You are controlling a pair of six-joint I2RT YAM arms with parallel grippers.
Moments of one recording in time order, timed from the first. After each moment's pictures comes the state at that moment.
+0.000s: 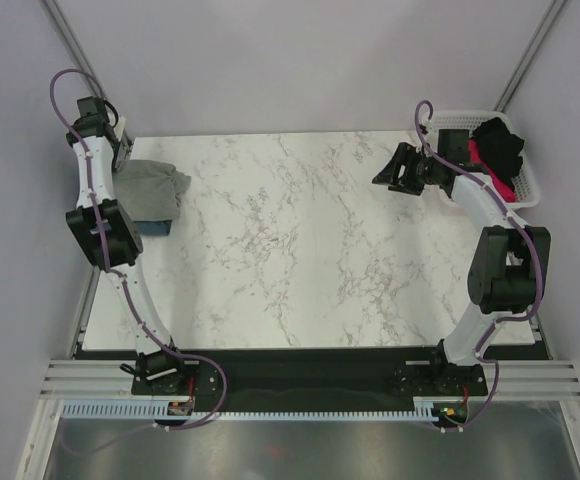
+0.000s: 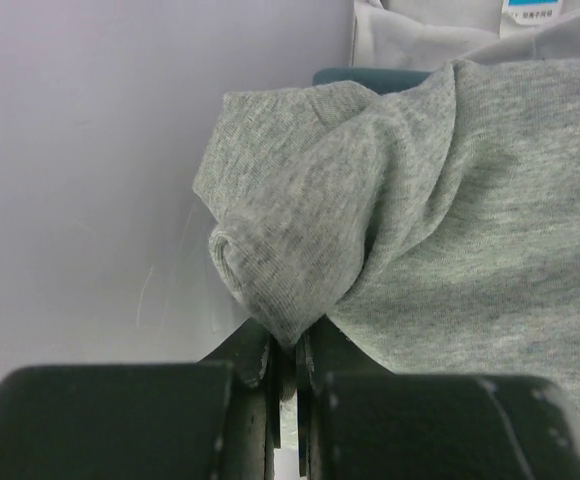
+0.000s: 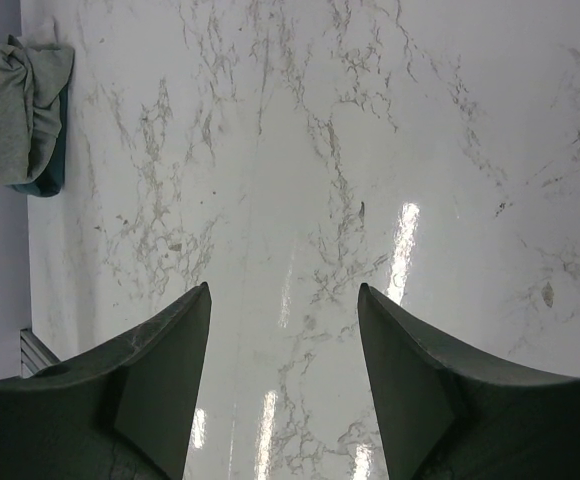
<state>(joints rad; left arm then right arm) 0.32 2.34 2.36 -0.96 -0.34 0.51 -0.03 1.78 1.40 -0.37 -0.62 0.35</state>
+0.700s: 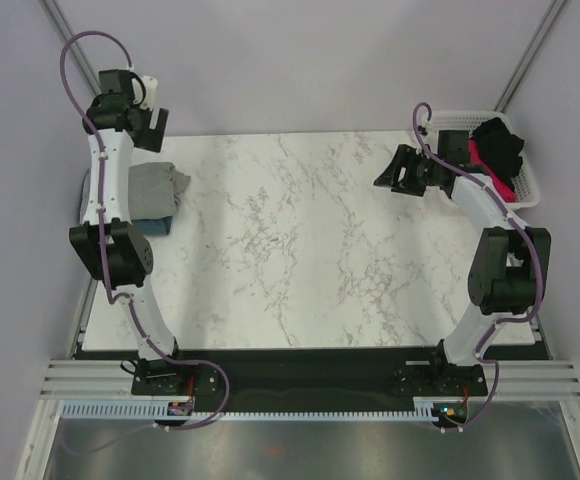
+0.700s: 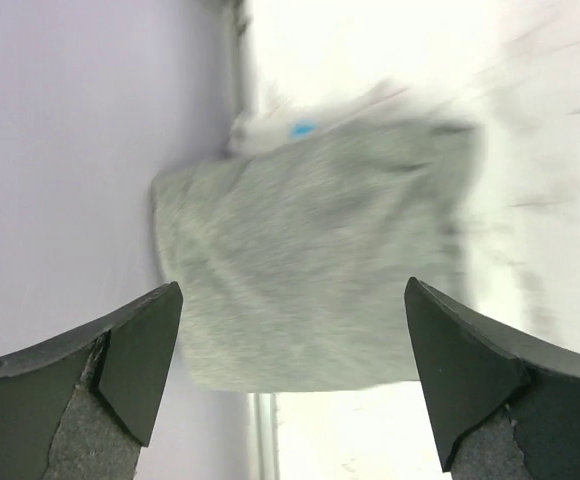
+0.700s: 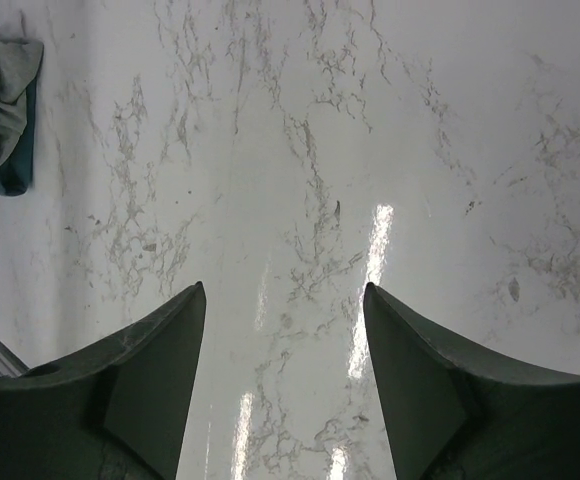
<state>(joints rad) 0.15 2.06 2.23 -0.93 -0.17 0.40 -0.03 1.78 1.39 -0.39 -0.58 0.31</state>
